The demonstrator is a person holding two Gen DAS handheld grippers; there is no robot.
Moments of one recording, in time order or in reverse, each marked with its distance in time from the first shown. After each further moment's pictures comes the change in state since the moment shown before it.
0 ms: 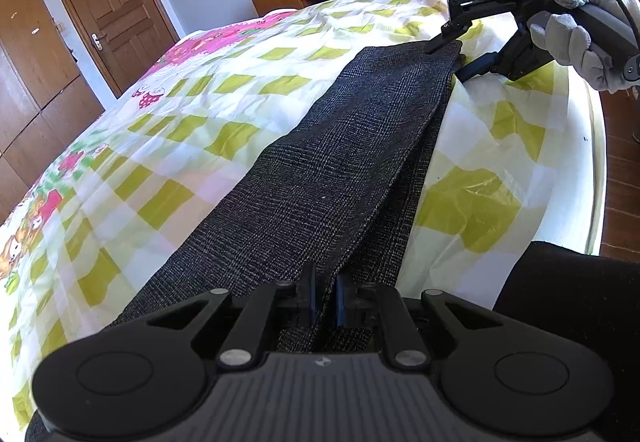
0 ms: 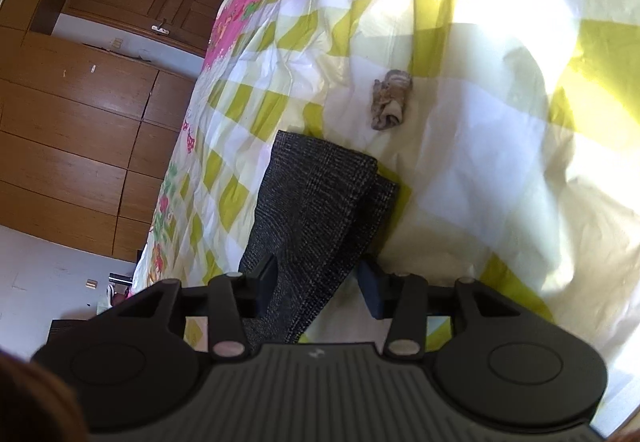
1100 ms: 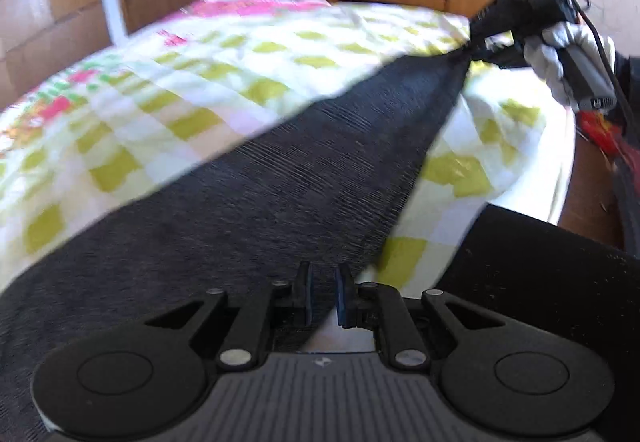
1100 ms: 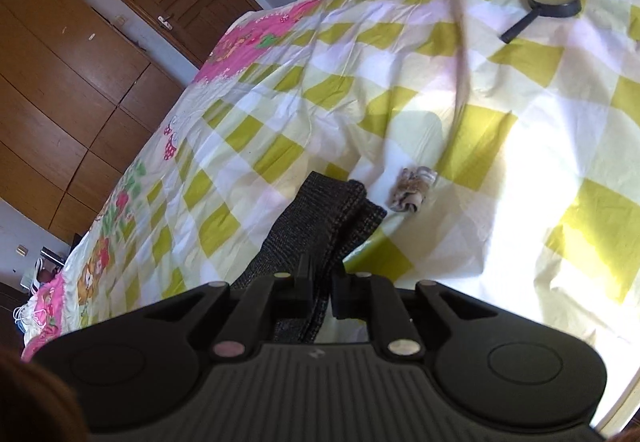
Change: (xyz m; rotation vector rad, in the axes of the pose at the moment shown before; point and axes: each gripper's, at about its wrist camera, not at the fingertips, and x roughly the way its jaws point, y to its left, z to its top) left arm -0.059 0.045 -0.057 -0.283 -0.013 -0.090; right arm -0.013 0.062 0.001 -0.265 -0.143 -0.191
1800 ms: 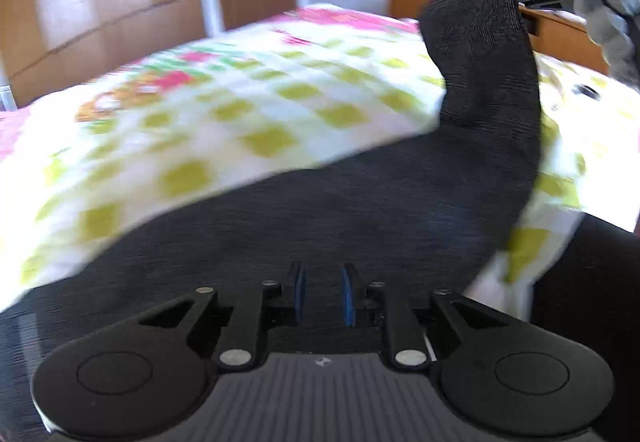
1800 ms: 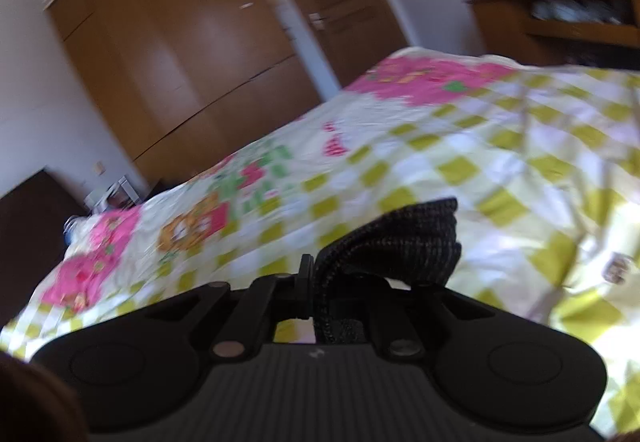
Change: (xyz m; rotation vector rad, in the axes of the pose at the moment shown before) left arm -0.051 0.082 -0.038 -0.167 -0.038 0.230; right arm -0.031 0.202 -0.065 -0.476 -0.070 0.276
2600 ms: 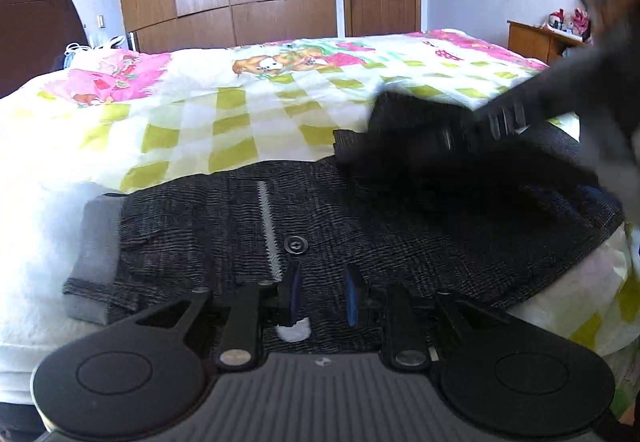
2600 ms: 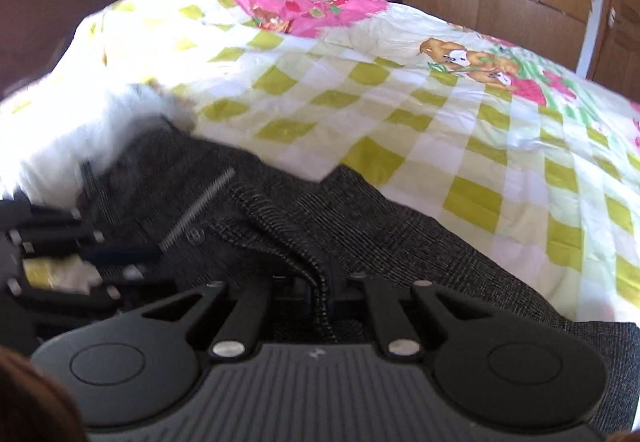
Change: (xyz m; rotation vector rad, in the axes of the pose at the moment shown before) left arm -0.058 0.122 -0.099 -0.219 -0.056 0.219; right arm 0.111 0.293 -0.209 -0.713 0.402 0.299
